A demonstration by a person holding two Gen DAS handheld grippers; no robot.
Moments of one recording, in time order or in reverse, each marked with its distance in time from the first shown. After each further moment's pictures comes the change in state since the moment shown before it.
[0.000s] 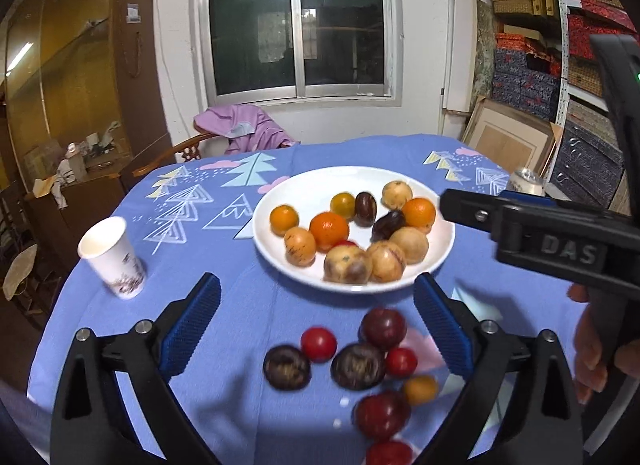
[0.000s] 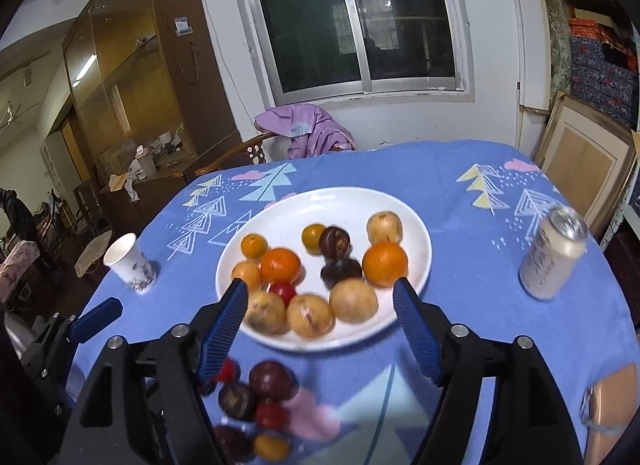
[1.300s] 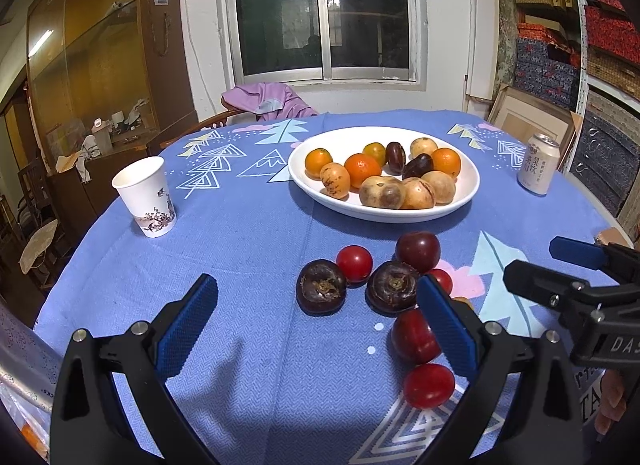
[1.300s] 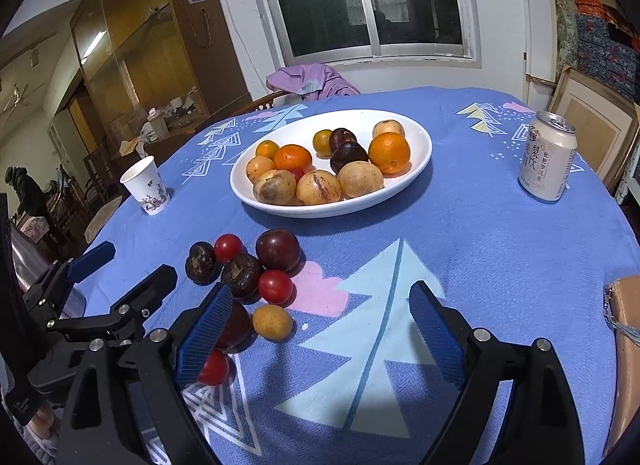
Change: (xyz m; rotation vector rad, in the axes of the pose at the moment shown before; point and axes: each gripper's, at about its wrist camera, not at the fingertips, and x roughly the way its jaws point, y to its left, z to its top) left arm -0.011 0.015 -0.054 -0.034 0.048 0.078; right arm -0.012 0.003 -0.078 -0.035 0.115 0.029
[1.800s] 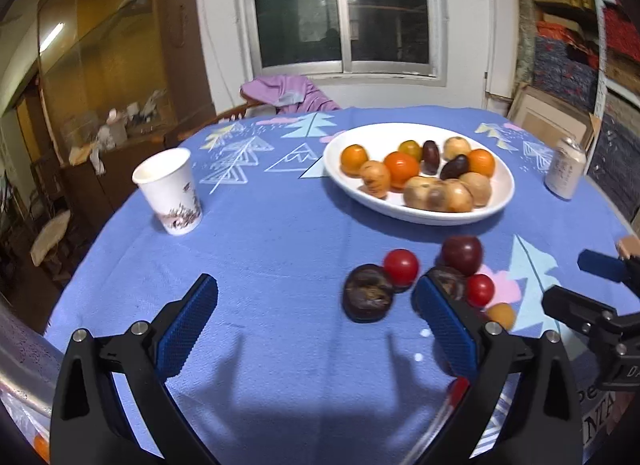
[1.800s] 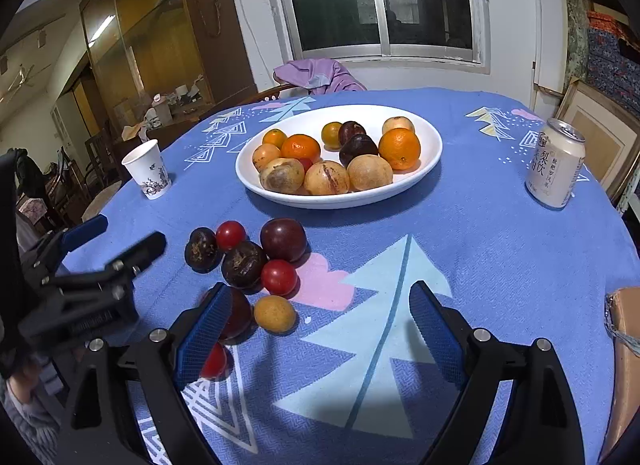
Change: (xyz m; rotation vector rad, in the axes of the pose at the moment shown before) left arm 0.015 0.036 0.007 -0.052 0.043 0.038; right arm 0.005 0.005 -0.003 -0.044 0.011 -0.013
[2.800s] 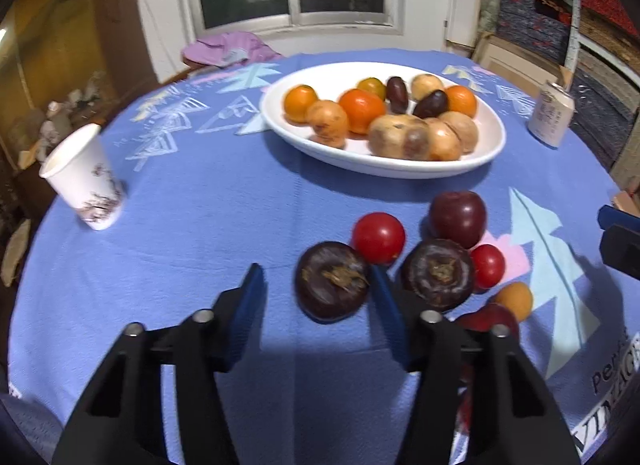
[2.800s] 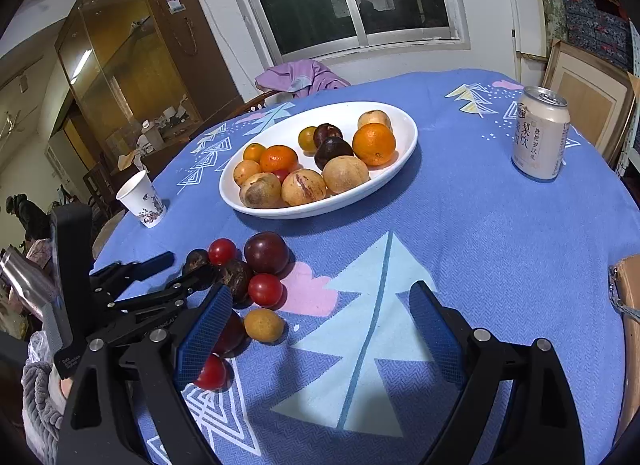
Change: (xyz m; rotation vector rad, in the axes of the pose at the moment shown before) left arm 0.066 -0.023 0.001 0.135 0.171 -0.159; right arm -0.002 -0.028 0.005 0.147 0.006 0.038
